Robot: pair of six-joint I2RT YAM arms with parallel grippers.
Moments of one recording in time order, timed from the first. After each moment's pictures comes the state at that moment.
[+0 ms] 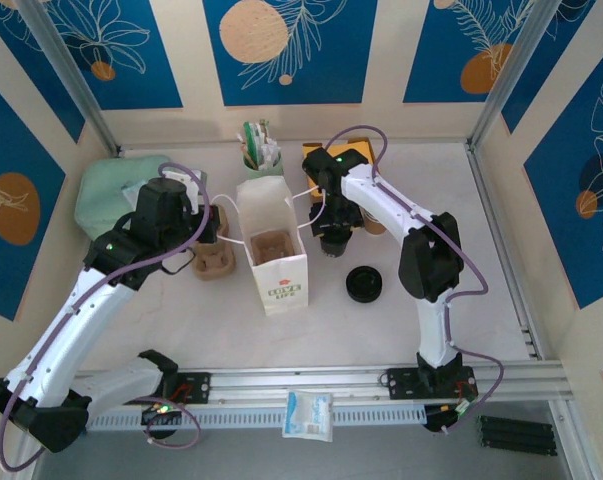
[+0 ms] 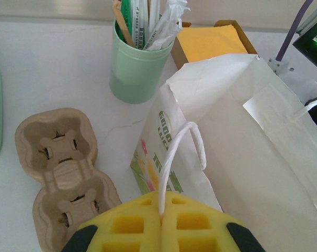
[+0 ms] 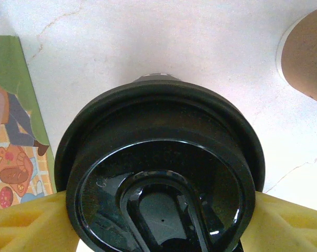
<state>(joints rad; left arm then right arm) -0.50 1.04 1.25 -0.83 -0.07 -0.37 0.57 2.04 1.88 -1.36 0.08 0.39</state>
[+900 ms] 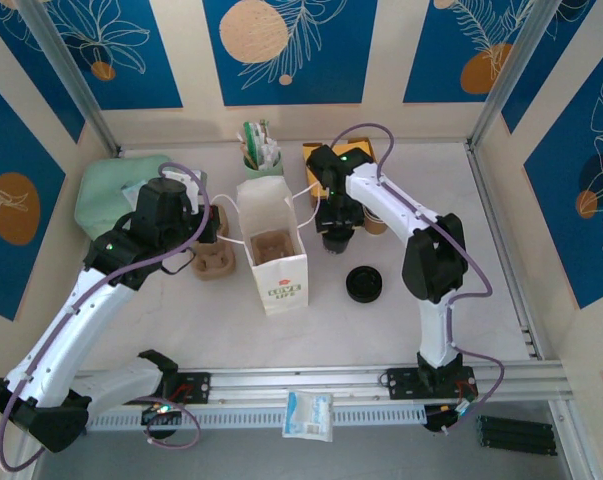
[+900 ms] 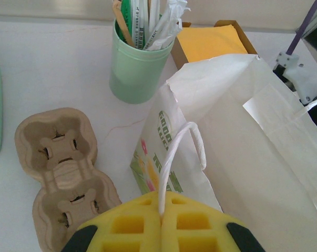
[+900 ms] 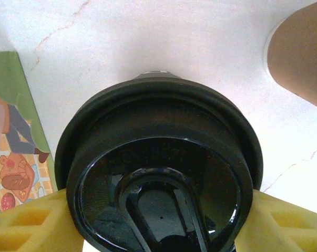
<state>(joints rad) -0.50 1.04 1.25 -0.83 -0.07 -0.37 0.55 2.00 1.87 -1.34 0.09 0.43</state>
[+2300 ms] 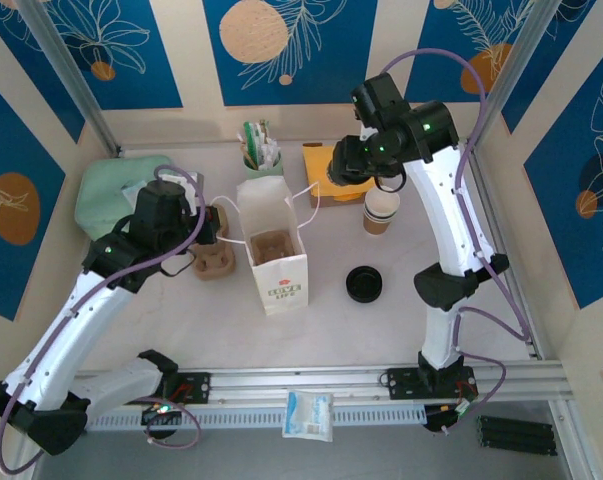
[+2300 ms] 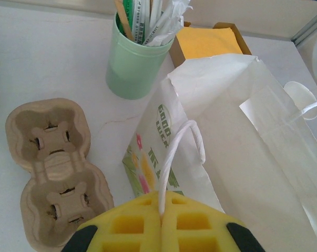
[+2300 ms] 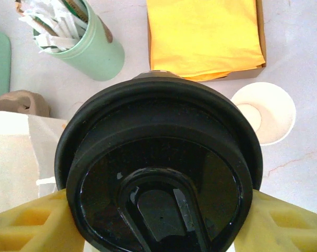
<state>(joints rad) -0.50 1.02 1.24 -0.83 -0.06 -0.44 0.53 1.91 2.62 -1.70 0.11 0.48</state>
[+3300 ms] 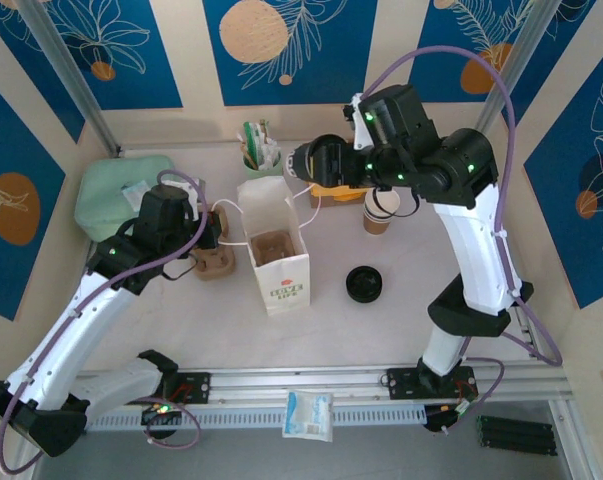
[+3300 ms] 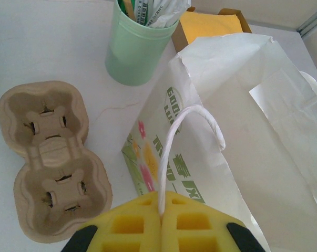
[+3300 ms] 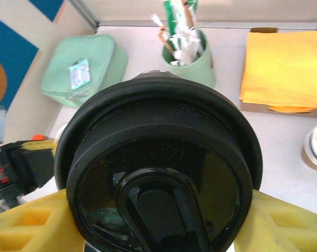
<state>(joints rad) -0.50 1.01 1.19 -0.82 -0.05 -0.47 0.76 1.75 2.67 -1.61 0.06 0.51</state>
